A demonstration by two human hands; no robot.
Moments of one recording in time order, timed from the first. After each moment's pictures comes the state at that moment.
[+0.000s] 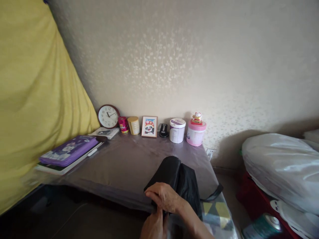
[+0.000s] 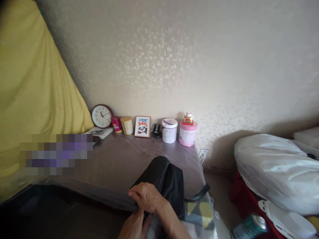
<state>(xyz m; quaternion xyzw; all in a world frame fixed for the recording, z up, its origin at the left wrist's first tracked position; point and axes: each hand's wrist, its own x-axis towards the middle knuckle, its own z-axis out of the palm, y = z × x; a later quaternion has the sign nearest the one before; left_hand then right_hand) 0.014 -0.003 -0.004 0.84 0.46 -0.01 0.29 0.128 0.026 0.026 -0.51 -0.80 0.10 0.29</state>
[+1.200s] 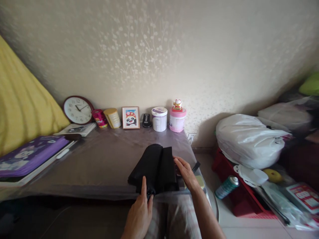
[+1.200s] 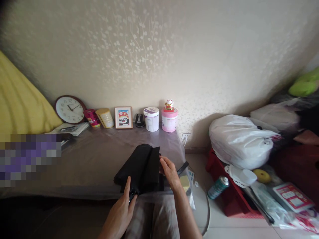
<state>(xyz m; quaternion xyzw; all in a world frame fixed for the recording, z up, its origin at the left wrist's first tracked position) 0.013 -0.011 -0.014 0.84 0.47 0.08 0.26 0.222 -0.045 0.024 -0.62 -0.31 0.36 0.63</state>
